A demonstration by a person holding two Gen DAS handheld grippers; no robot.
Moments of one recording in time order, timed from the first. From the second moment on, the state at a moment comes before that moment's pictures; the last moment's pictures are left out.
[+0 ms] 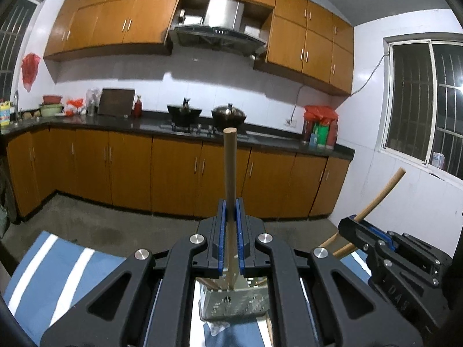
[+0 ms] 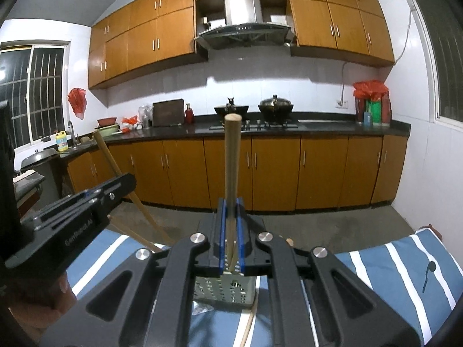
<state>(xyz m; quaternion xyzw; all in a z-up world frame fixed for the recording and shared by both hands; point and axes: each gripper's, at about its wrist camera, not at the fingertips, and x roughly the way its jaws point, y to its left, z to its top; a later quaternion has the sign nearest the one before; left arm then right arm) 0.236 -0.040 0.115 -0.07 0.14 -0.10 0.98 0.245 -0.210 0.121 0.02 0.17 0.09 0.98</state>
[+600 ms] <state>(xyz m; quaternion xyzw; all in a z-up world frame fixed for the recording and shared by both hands) 0.166 0.015 0.112 -0.11 0.11 -0.06 0.99 0.187 -0.262 0.093 0.07 0.18 0.05 0.98</state>
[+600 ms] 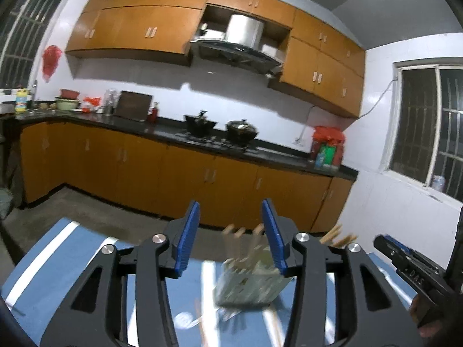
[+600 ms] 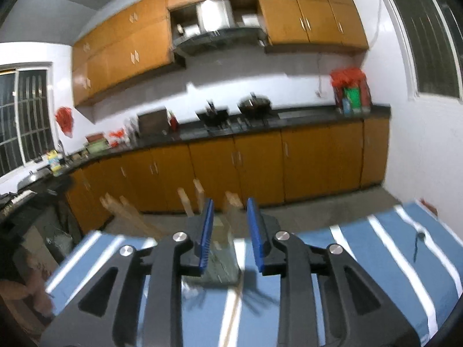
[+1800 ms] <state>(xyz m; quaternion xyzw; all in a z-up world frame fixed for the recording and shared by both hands) 0.166 -0.033 -0.088 -0.04 0.43 -0.06 0.90 0.192 -0.245 -0.098 0.05 0.43 0.02 0.90</state>
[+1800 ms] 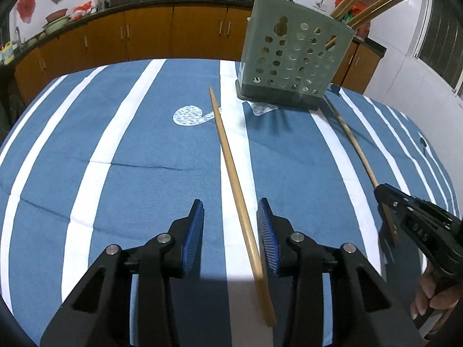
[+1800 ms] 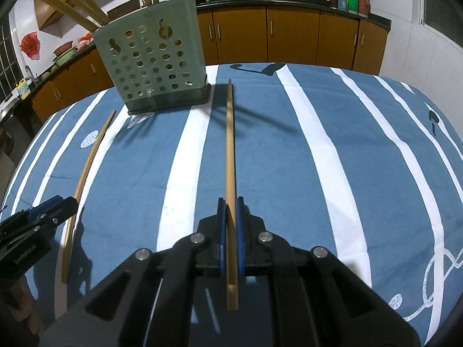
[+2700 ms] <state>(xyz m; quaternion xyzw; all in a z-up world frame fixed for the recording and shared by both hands) 0.190 0.009 -0.088 -0.02 0.43 0.00 0.90 0.194 -0.247 -0.098 0.05 0.43 0.01 0.90</state>
